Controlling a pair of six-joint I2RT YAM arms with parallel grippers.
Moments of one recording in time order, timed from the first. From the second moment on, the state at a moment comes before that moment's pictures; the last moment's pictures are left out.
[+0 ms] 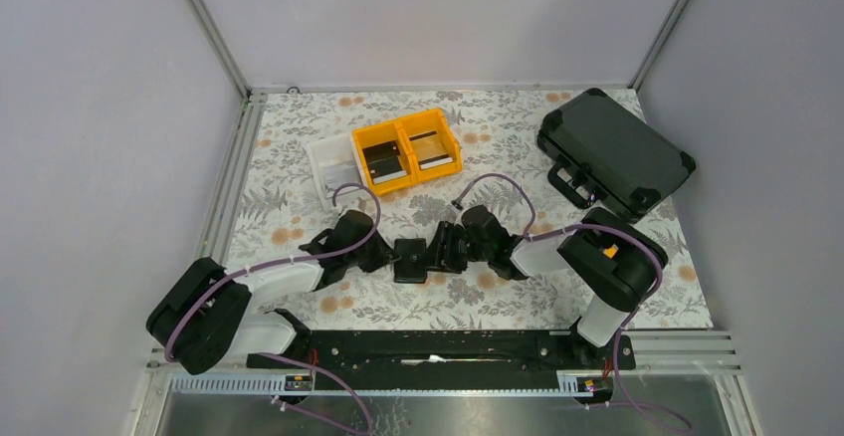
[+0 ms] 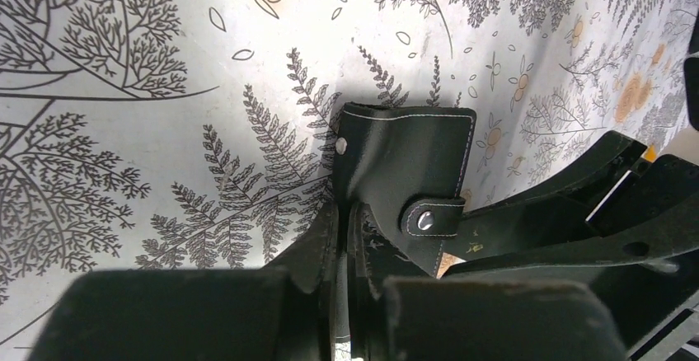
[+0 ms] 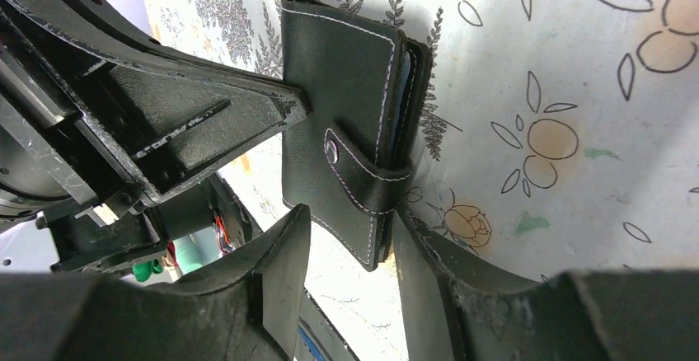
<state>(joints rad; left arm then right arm) -0.64 1.27 0.39 0.06 0.04 -1.03 0.82 1.71 0.56 0.51 -0.36 1.03</state>
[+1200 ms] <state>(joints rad) -0.63 0.48 0.38 -0.05 0.06 -0.97 0.82 1.28 0.50 0.59 -0.41 0.92</state>
